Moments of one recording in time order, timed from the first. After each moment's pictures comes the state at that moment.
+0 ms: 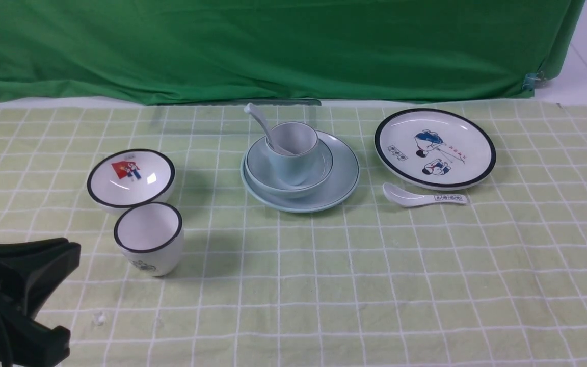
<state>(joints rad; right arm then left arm) 0.56 0.45 -0.43 -0.04 -0.06 -0.22 -0.31 0.57 -0.49 -0.09 0.41 0.15</state>
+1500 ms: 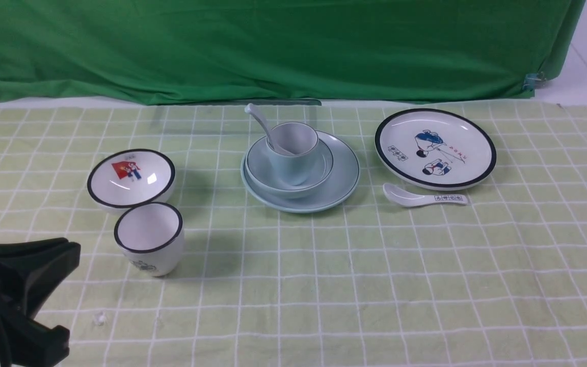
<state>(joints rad) 0.07 0.00 0.01 -0.02 0.24 -0.10 -0.31 0.57 -0.49 -0.10 0.41 0.15</state>
